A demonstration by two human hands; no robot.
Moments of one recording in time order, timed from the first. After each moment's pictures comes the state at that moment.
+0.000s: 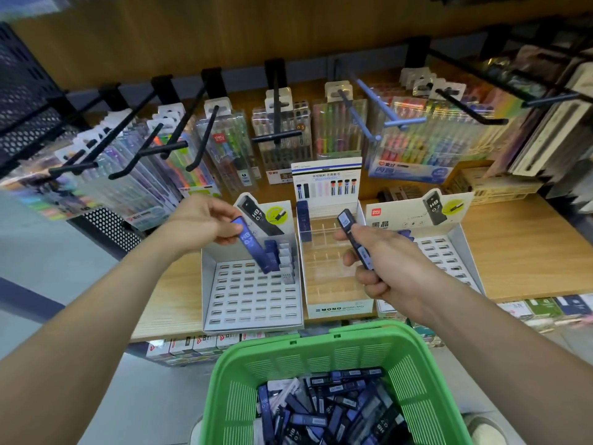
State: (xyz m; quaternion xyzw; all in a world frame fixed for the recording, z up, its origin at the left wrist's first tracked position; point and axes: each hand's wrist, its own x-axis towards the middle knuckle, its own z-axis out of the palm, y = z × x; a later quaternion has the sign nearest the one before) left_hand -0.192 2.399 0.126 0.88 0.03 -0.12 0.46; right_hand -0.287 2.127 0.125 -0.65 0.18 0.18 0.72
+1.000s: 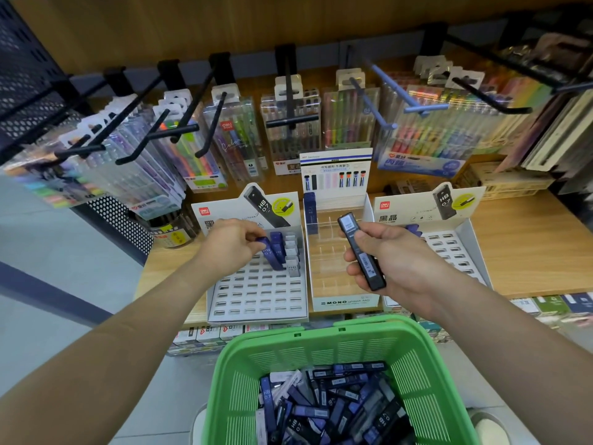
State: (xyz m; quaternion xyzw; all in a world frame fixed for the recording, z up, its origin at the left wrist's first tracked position) left_hand -0.204 2.387 0.059 0.97 -0.09 -0.01 0.22; right_hand -0.286 2.130 0.115 -0.63 0.17 0.19 0.73
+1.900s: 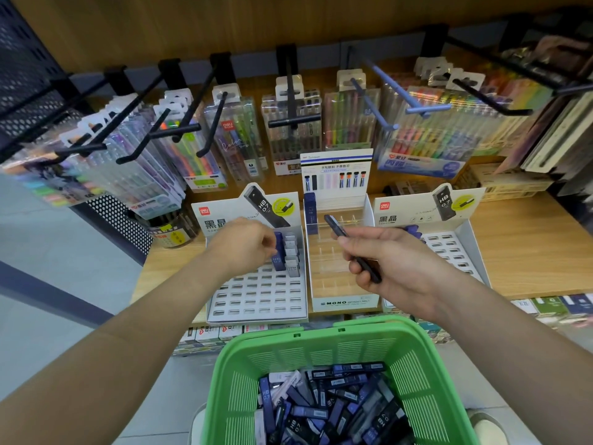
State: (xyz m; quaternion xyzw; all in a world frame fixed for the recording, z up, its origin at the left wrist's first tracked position) left_hand -0.208 2.365 0.075 0.98 -0.16 -0.05 0.05; right_hand -0.289 2.131 0.122 -0.58 0.15 0.23 0.77
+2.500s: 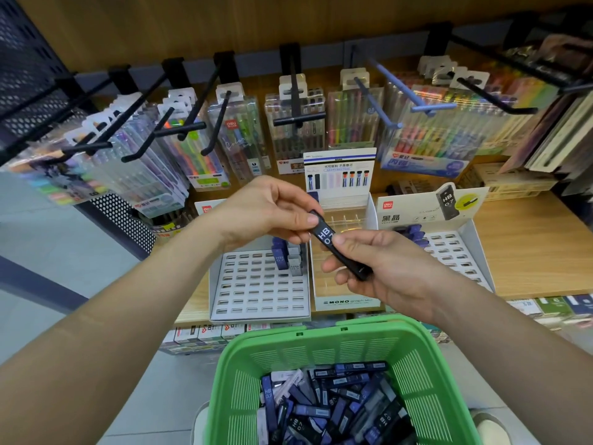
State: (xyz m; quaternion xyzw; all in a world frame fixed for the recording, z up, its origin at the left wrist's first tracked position) left_hand -0.222 2.335 0.159 0.76 -0.14 -0.28 0.58; right_hand -0.292 2.137 0.119 -0.59 0.09 0.26 0.76
